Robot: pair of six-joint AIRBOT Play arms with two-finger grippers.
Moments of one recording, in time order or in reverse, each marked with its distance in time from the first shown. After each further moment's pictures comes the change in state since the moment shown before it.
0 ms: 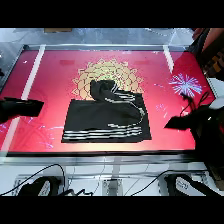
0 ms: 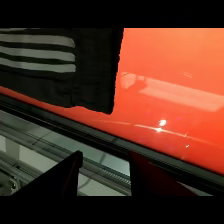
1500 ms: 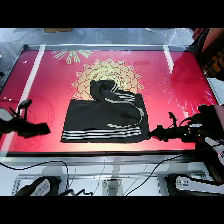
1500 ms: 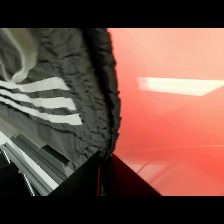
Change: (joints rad) left arm 0.175 -0.404 -0.206 0.095 -0.165 -0.057; right arm -0.017 -0.238 -0.309 0.481 -0.277 -0.236
